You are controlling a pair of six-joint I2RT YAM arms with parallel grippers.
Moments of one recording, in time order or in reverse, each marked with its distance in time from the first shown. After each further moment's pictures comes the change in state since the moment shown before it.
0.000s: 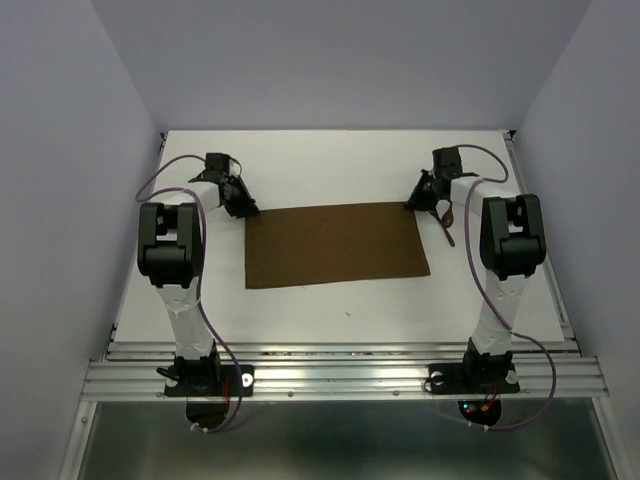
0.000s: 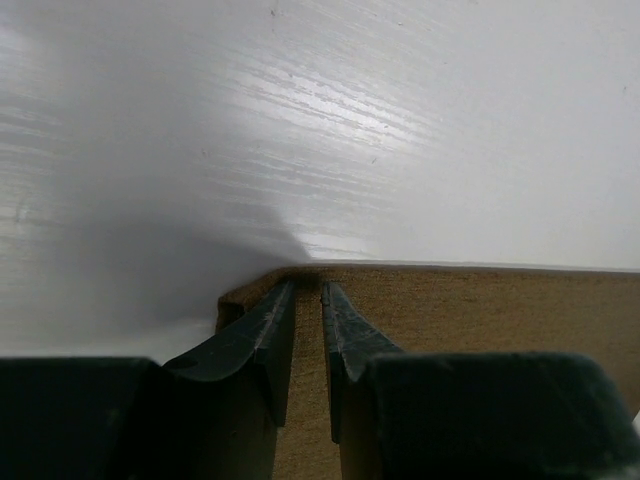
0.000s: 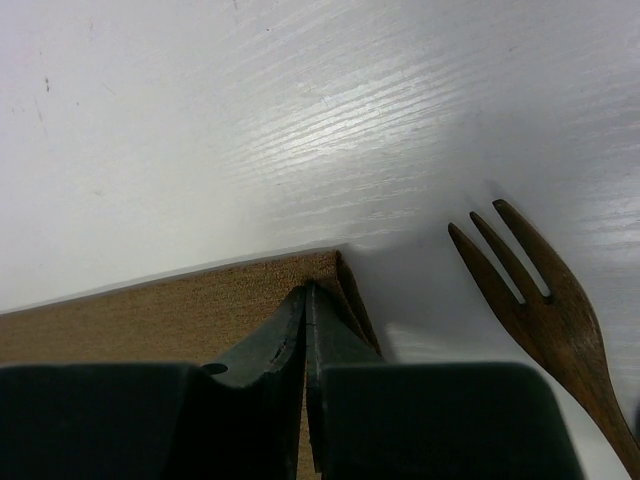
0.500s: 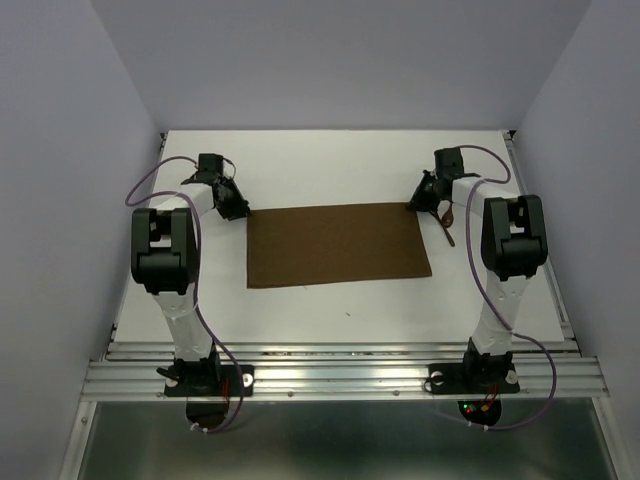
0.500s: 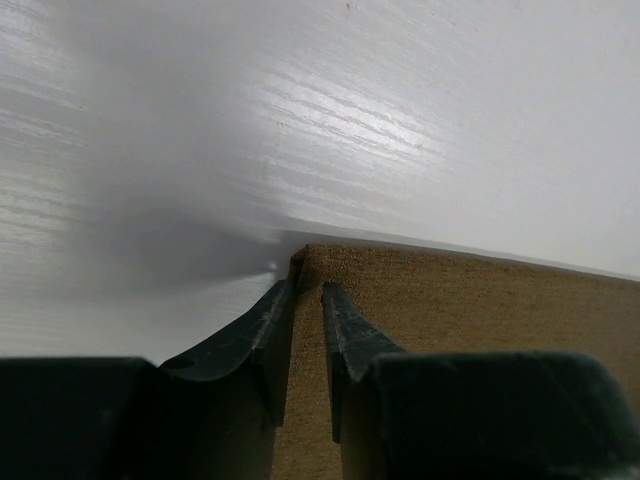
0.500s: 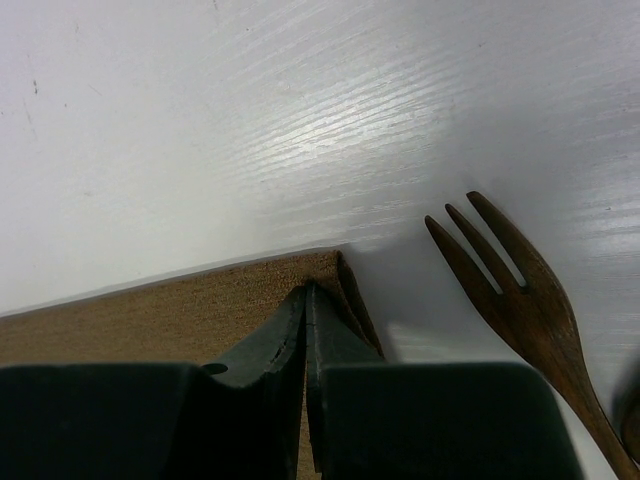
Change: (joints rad) left arm 0.019 -0.074 -0.046 -0.035 -0.061 0.000; right arm -0.008 -0.013 -0.014 -0.002 0.008 0.000
